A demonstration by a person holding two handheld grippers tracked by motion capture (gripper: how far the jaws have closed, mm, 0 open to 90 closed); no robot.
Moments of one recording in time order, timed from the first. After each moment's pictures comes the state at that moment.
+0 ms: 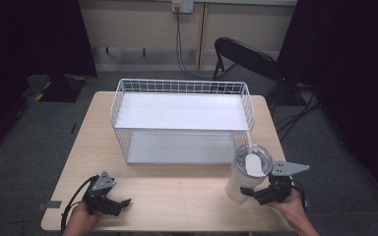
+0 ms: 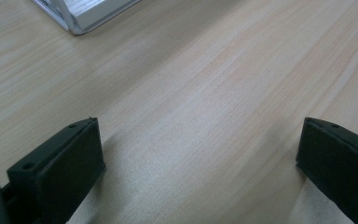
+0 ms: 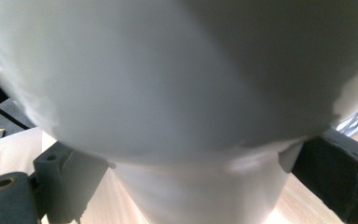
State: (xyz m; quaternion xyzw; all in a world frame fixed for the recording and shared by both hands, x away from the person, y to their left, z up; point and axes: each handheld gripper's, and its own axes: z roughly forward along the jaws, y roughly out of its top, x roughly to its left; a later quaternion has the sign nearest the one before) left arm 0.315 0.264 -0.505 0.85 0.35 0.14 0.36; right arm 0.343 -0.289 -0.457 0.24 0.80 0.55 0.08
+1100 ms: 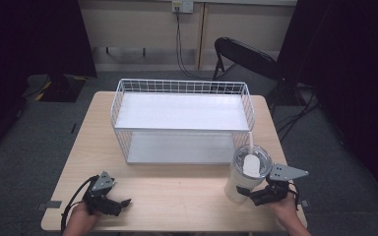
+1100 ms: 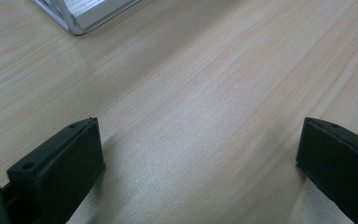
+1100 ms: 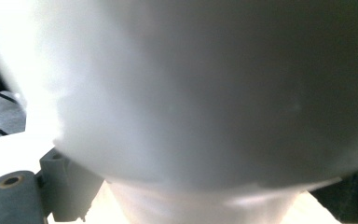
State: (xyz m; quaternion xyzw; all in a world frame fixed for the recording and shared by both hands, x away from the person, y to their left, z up) left arm 0.315 0.264 -0.505 0.85 0.35 0.14 0.36; right arm 0.337 -0.279 -0.460 0.21 0.78 0.57 0.13
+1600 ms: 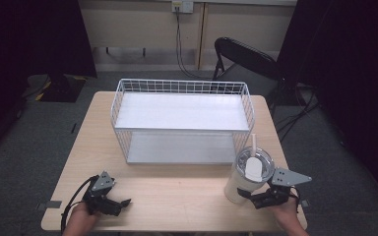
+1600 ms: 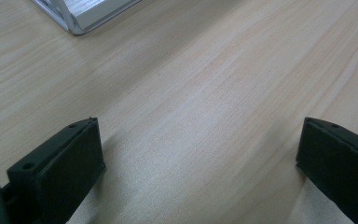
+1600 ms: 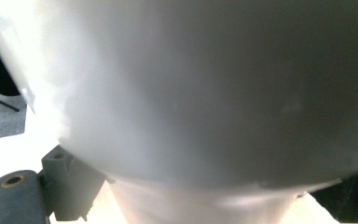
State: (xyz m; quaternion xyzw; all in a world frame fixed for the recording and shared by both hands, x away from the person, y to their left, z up) left arm 0.316 0.264 -0.505 0.85 0.35 0.14 0.36; right arm 0.326 -0.280 -0.459 0.21 0.77 0.58 0.15
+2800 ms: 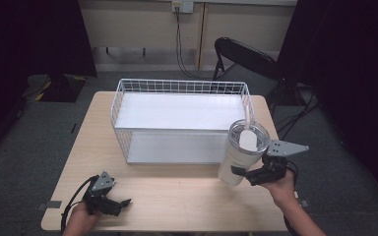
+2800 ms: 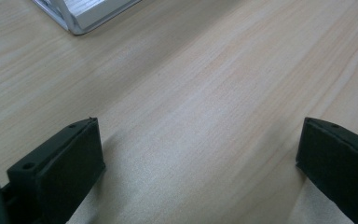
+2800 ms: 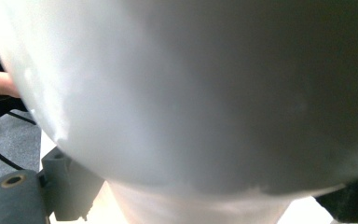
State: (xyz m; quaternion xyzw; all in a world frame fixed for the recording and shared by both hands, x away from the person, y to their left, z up) left arm 0.315 0.264 -0.505 0.85 0.35 0.14 0.36; right arm 0.362 -0.252 -0.386 0.22 0.78 0.58 0.12
